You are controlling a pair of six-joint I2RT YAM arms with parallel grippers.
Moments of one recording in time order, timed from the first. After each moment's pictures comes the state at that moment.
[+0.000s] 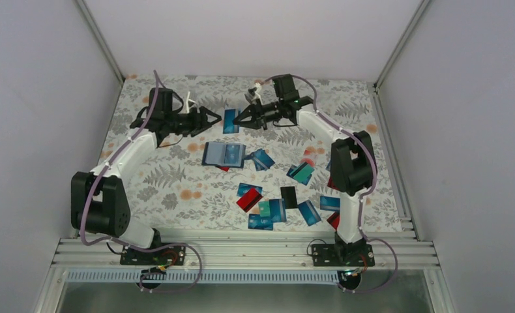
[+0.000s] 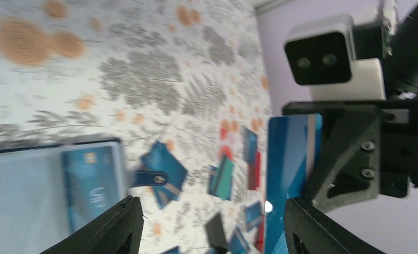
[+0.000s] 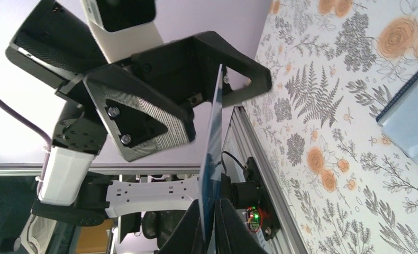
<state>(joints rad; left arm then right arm) -0.17 1.50 1.11 -0.29 0.84 -0.62 0.45 2.02 1.66 -0.38 -1.30 0.70</state>
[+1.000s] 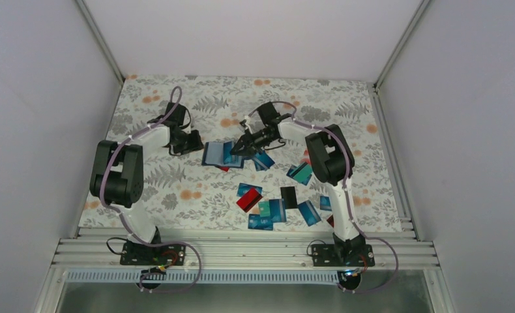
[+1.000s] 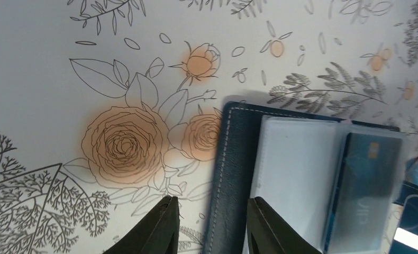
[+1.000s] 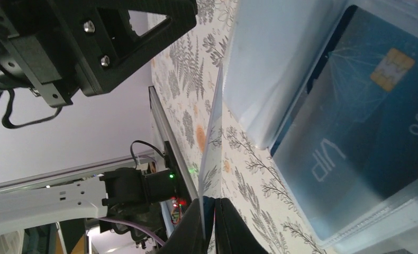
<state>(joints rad) -0.16 1.76 1.11 -0.52 0.30 -0.38 0.51 2.27 1.62 -0.51 -1.14 0.43</state>
